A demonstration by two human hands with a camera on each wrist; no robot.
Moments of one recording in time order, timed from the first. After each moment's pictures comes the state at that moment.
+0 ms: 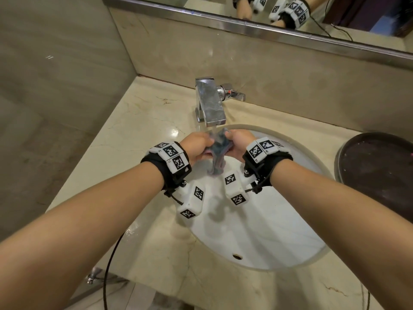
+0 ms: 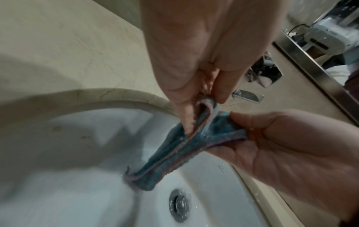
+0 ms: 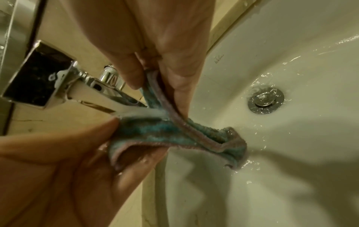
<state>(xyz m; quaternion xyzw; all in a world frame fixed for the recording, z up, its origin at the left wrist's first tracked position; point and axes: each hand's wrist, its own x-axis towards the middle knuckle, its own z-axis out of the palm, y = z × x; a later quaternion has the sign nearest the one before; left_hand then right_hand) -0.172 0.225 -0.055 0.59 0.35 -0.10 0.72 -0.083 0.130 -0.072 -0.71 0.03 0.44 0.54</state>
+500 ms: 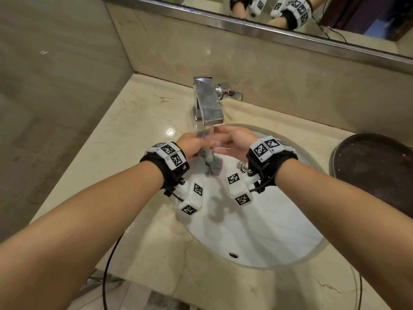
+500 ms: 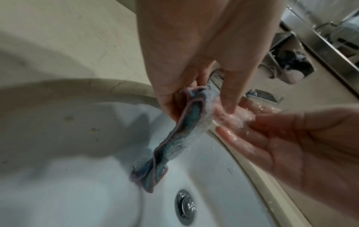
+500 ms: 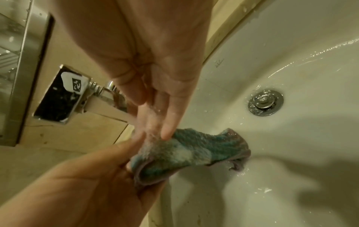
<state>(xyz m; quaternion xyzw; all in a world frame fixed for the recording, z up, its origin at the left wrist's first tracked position) -0.174 0.229 -0.060 0.61 0.39 -0.09 0.69 -0.090 0.117 -0.050 -0.65 0.00 0.51 0.57</state>
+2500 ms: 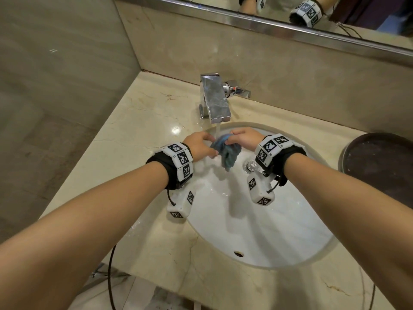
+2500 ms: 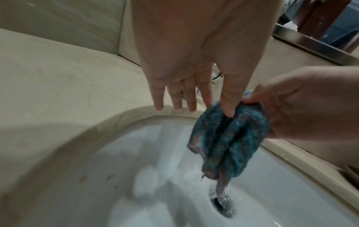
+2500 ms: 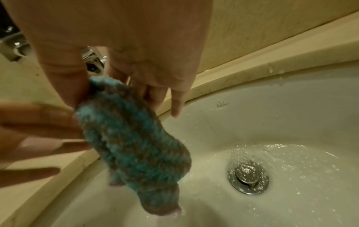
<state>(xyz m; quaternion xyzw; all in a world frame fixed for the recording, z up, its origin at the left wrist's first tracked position) -0.178 0.236 -0.074 0.84 0.28 -0.13 0.45 -0.079 0.109 -0.054 -0.82 -0.19 0.41 0.35</state>
